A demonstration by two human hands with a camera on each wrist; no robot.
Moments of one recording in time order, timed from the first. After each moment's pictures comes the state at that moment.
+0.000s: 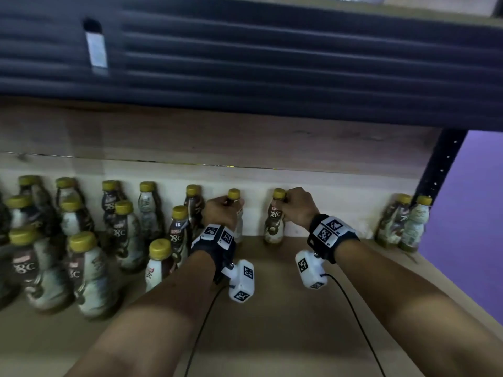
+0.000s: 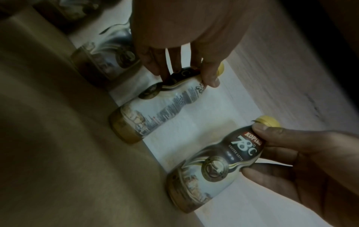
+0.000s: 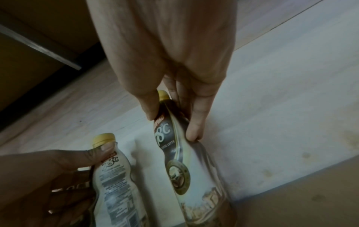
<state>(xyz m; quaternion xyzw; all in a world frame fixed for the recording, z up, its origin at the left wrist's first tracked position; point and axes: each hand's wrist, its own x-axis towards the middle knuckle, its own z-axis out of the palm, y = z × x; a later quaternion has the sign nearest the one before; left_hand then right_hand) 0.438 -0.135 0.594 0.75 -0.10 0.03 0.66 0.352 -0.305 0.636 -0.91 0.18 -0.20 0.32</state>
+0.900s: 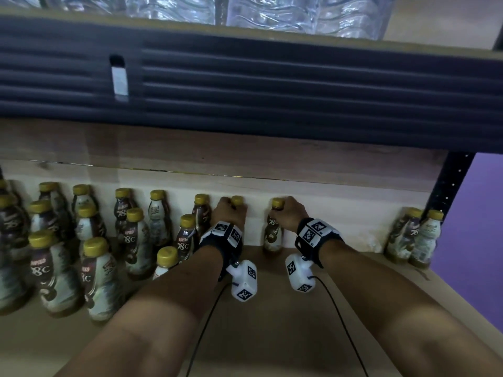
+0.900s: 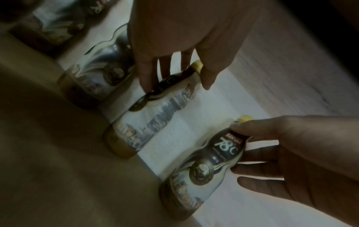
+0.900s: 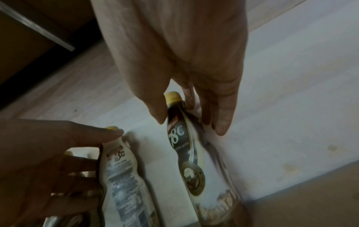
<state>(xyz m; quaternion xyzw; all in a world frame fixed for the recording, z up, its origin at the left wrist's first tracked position) 0.449 -0.138 0.614 0.82 -0.09 0.02 0.56 0.379 -0.289 0.637 -0.92 0.21 -0.14 0.31</state>
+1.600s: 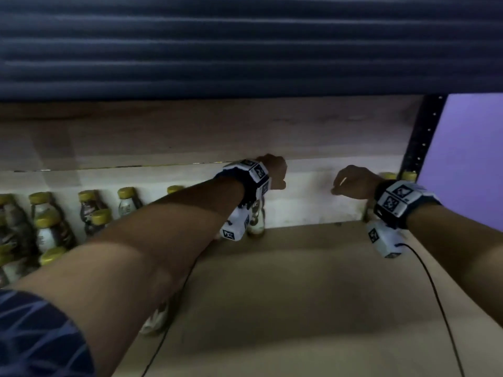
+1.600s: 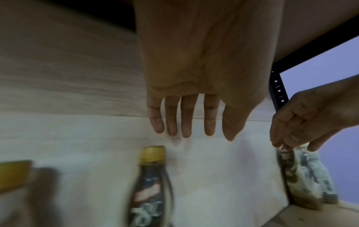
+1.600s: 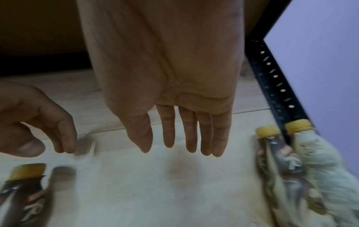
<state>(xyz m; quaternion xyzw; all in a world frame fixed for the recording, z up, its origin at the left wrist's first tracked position) 0.420 -0.244 0.703 0.86 -0.50 0.04 0.04 0.263 -0.421 0.684 -0.95 0.28 -0.07 0.11</state>
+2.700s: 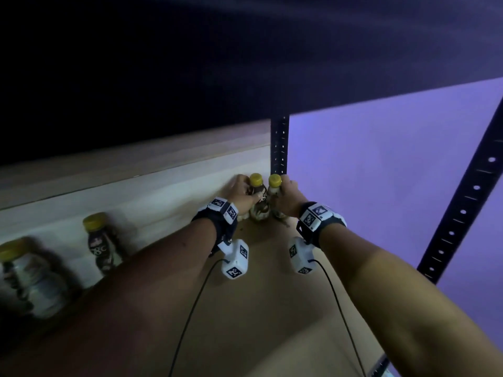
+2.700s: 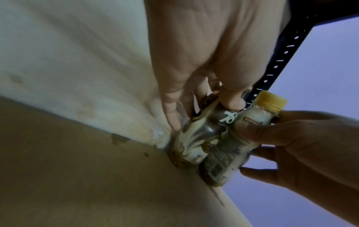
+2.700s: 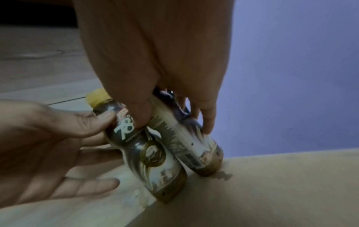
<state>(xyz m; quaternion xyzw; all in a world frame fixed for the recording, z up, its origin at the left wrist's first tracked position) 0.319 -0.463 0.609 0.72 -0.47 -0.21 0.46 0.190 -0.548 0.601 -0.84 0.41 -0.23 0.26</state>
